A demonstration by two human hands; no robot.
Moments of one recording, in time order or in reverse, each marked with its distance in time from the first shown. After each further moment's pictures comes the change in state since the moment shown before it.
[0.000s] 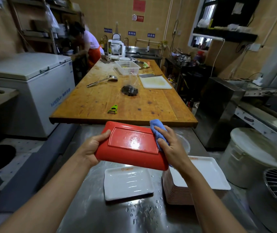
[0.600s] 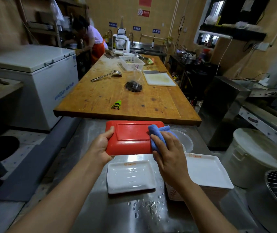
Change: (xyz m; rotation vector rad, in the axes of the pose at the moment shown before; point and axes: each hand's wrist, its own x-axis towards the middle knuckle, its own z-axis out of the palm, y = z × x) left_hand -0.006 -0.014 0.014 -0.226 0.055 0.002; right_hand -0.039 -0.003 0.029 -0.551 0.231 -0.415
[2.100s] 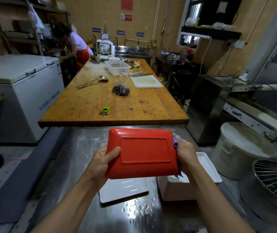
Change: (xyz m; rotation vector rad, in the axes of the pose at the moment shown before) left_hand -0.020 -0.039 -0.006 0.291 -0.298 0.205; right_hand 0.014 0.066 -0.016 0.769 0.070 1.112
